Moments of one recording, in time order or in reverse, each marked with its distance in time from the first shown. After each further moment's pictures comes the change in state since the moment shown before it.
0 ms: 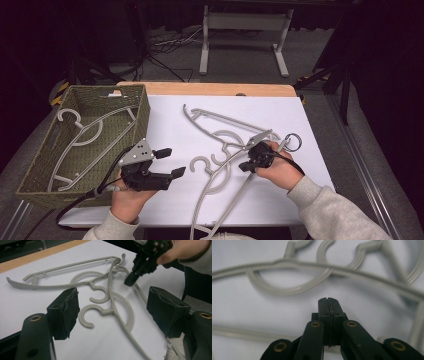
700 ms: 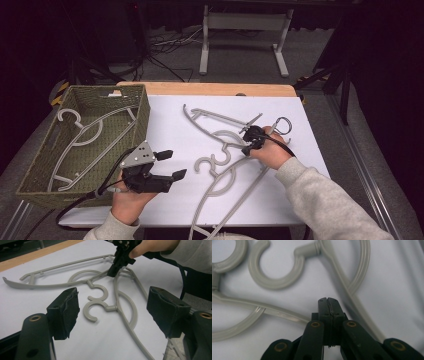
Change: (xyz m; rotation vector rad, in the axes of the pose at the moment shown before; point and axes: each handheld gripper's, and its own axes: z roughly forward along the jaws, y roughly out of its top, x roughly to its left) left arm -0.003 -0.002 0.002 0.008 -0.010 0.015; right arm -0.042 0.024 0.022 0.156 -0.150 0.088
